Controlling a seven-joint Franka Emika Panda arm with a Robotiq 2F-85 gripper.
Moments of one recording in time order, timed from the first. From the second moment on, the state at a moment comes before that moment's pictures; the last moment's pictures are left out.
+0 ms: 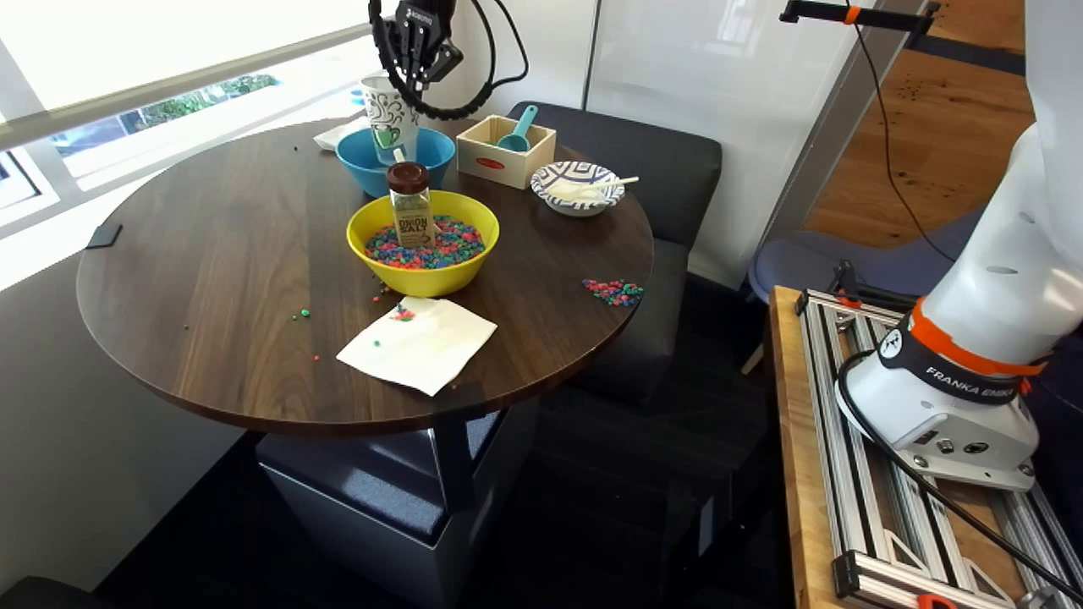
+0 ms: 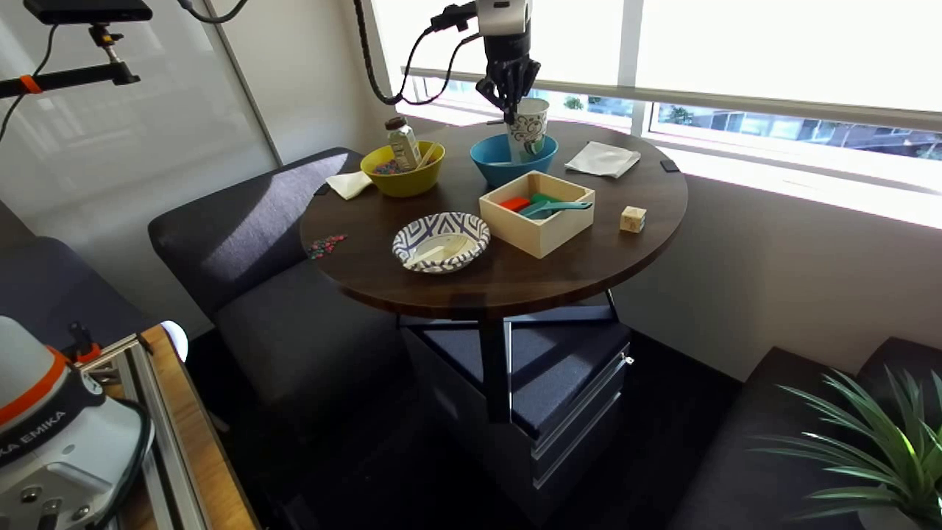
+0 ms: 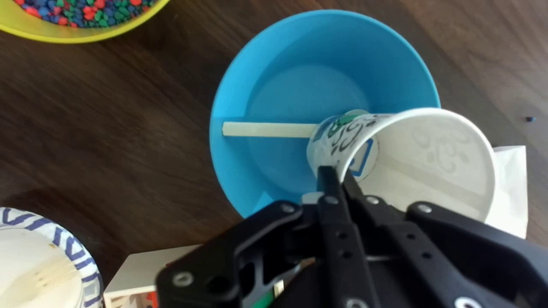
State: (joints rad) arm -0.12 0.59 -0.06 -1.31 0.24 2.04 1.43
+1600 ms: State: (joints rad) arm 0.00 0.41 -0.08 -1.55 0.15 2.10 1.46
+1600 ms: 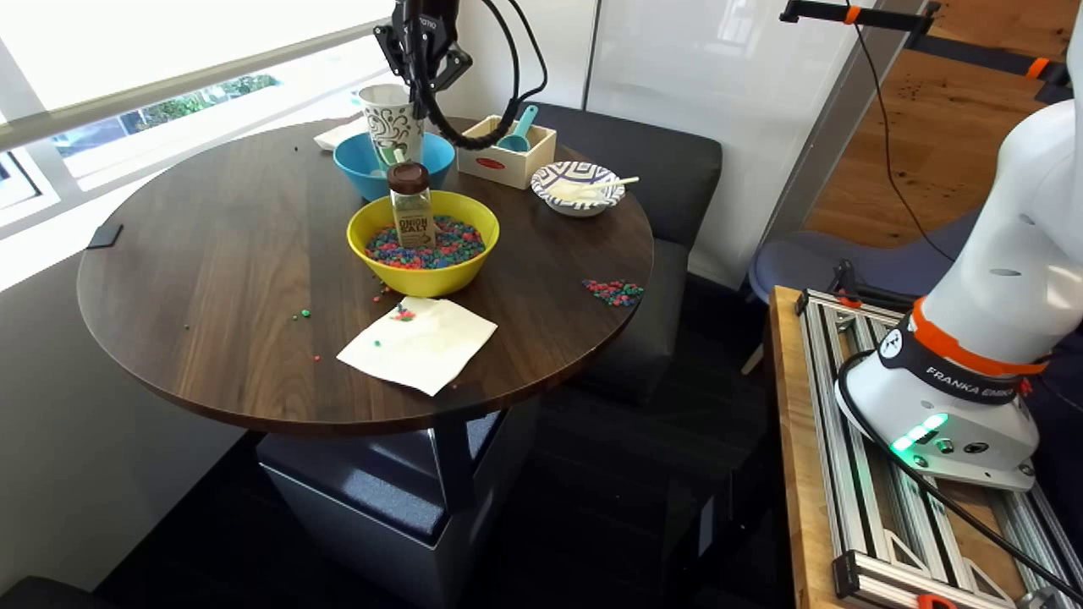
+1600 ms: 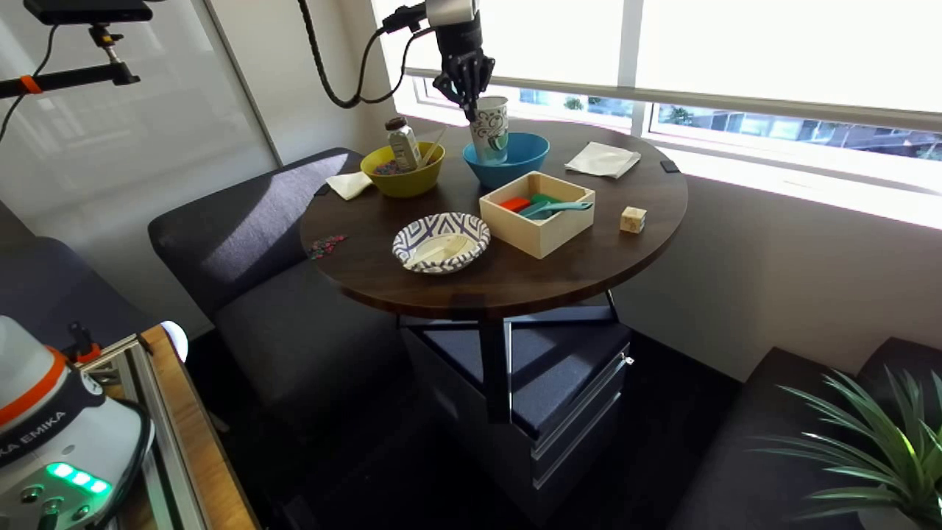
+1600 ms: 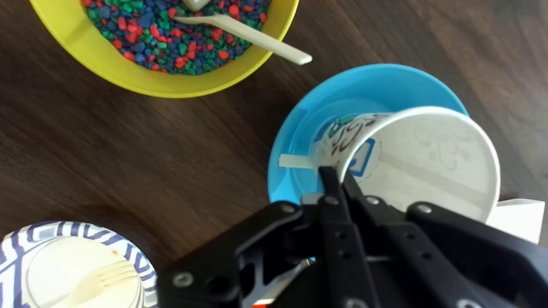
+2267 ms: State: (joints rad) arm 0.00 0.45 -0.08 -1.54 0.14 2.12 1.46
